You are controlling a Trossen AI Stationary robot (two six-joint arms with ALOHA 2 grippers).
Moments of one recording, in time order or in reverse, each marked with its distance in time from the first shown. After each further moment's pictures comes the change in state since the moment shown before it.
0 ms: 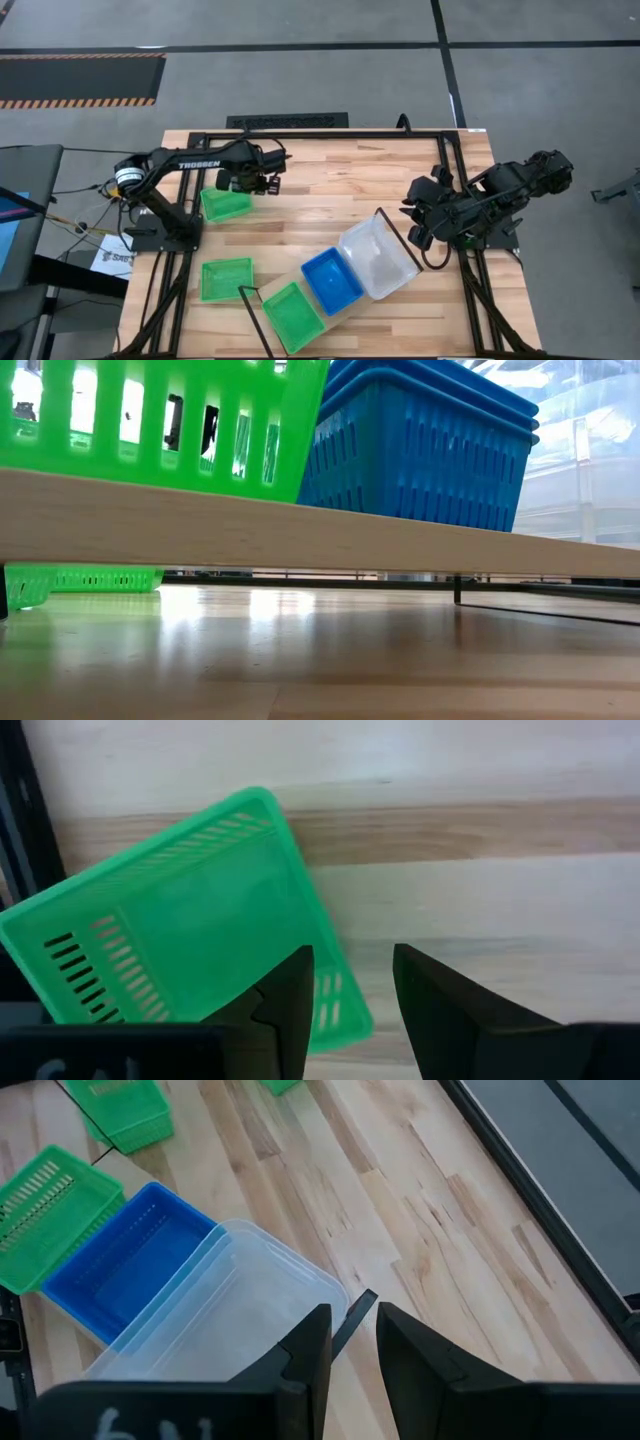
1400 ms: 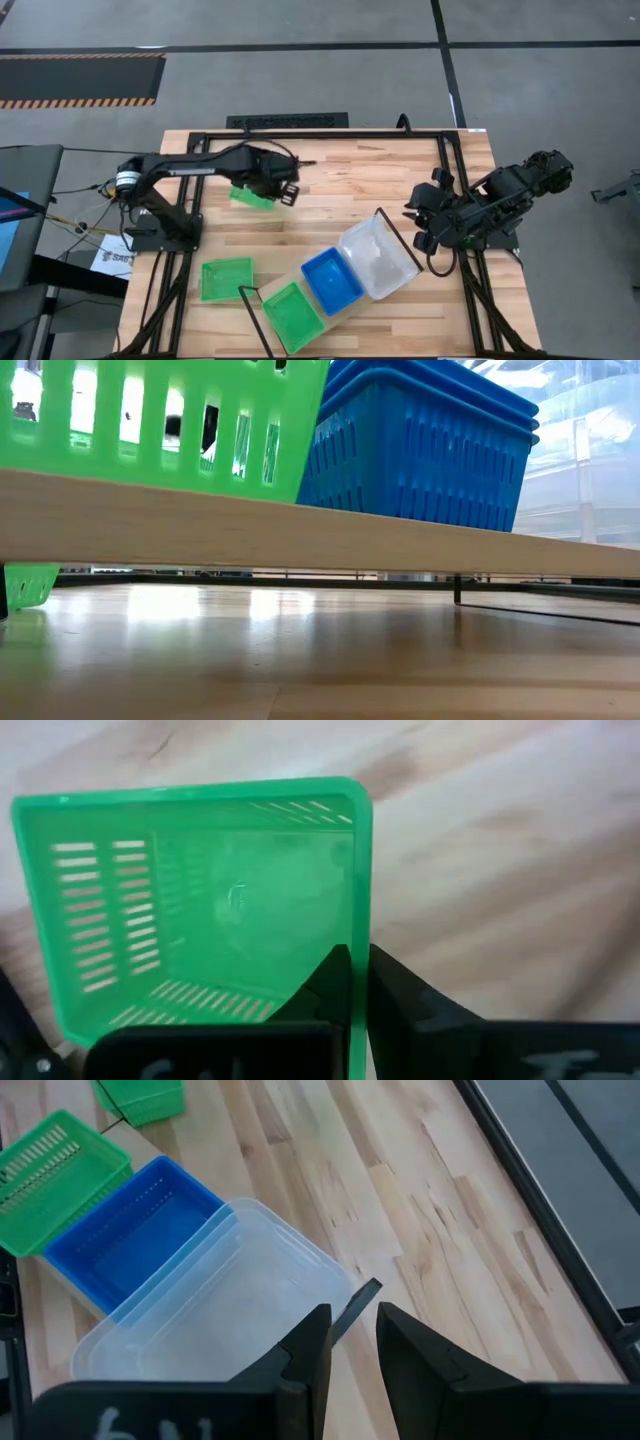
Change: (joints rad) left arm -0.229 0.000 0.297 -0.074 -0.037 0.114; right arm 0.041 0.000 0.000 -0.032 -0.003 -0.031
